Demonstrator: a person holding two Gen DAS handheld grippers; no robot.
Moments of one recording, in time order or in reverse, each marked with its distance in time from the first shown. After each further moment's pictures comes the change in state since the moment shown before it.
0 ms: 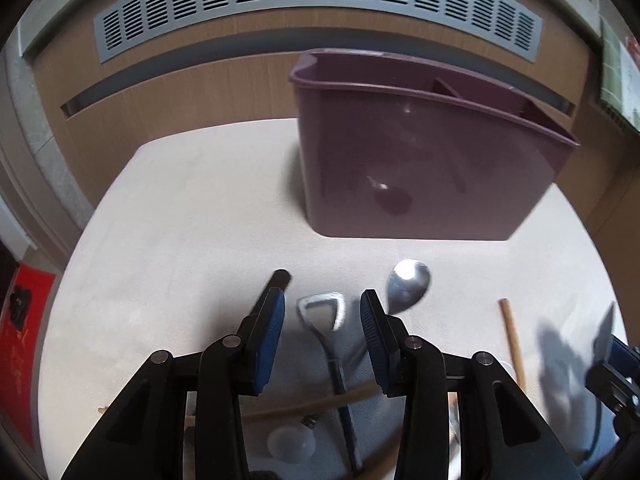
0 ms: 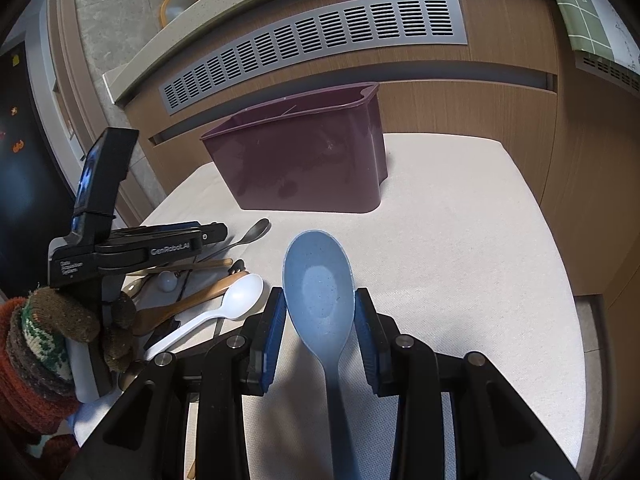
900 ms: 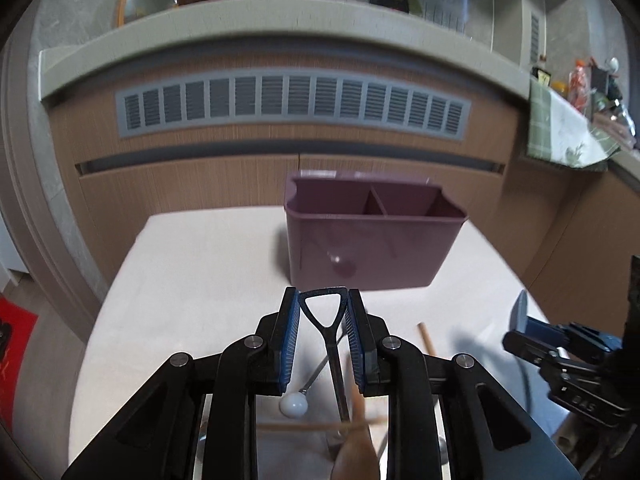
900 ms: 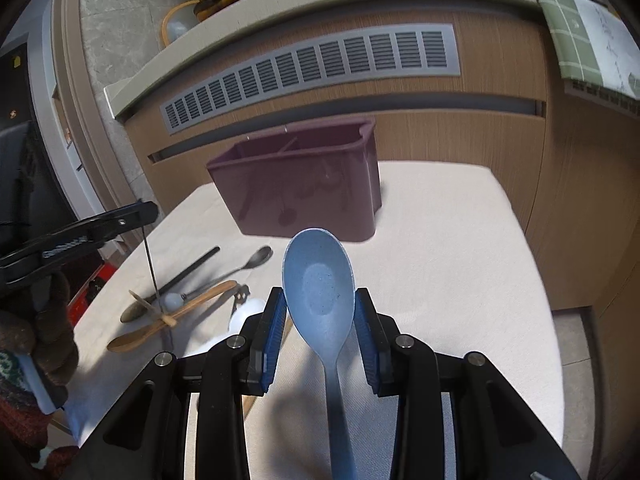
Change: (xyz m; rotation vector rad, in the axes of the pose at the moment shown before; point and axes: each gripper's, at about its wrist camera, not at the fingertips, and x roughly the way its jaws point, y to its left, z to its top) left arm -0.117 0.019 -0.003 0.037 -0.263 -0.153; right arm -0.022 0.011 0.012 -0.015 -0.076 -0.037
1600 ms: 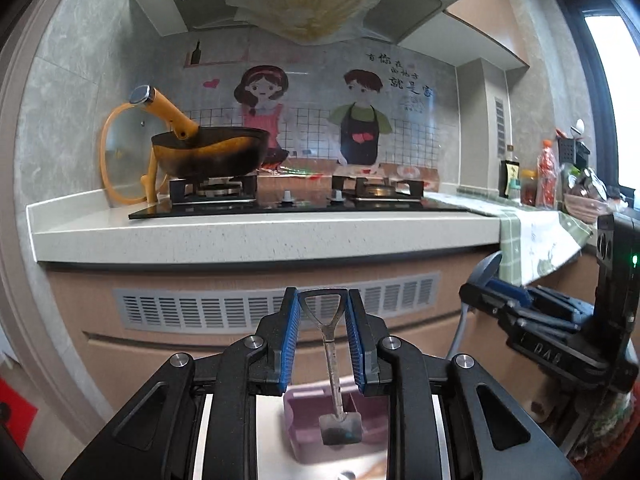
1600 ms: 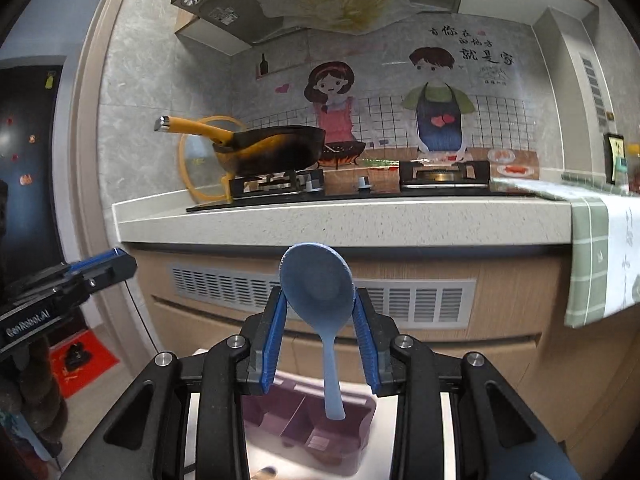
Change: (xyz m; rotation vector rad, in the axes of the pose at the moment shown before) left arm -0.066 -0.014 0.174 0.082 -0.369 -0.055; right arm -0.052 0.034 0.202 -0.133 -0.404 -0.042
